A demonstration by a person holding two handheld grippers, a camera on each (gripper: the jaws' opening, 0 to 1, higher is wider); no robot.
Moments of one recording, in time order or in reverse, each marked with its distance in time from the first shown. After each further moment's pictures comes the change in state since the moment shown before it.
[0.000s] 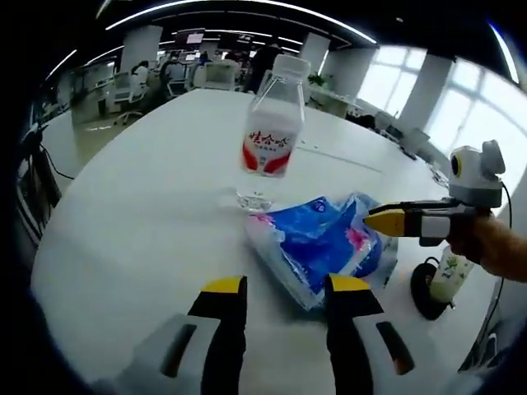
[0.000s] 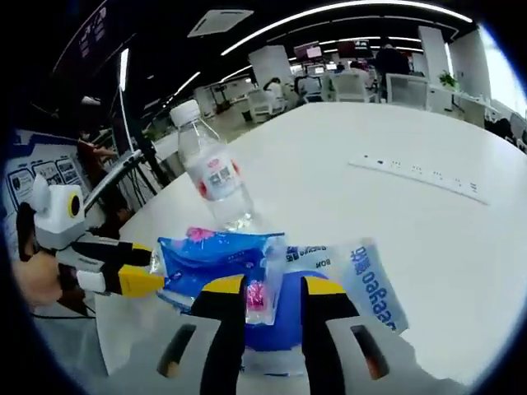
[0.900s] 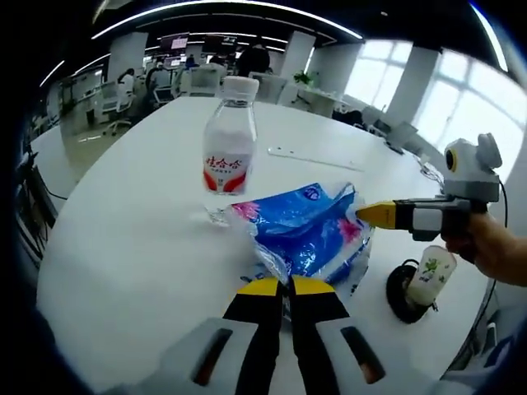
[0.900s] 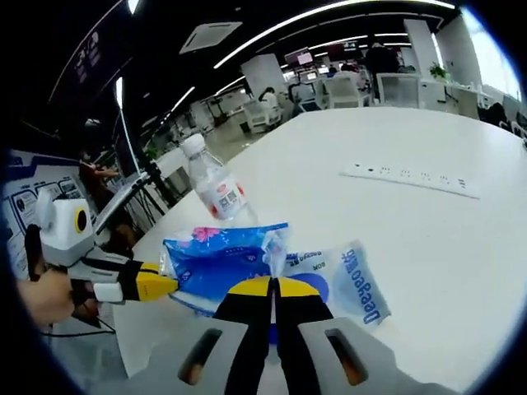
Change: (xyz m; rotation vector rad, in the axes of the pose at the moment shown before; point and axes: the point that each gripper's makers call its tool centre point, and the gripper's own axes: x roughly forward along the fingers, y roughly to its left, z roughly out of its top) left arm -0.013 -0.046 0.020 0.047 0.000 -0.050; right arm -0.045 -0.004 0.019 0.074 -0.068 0.010
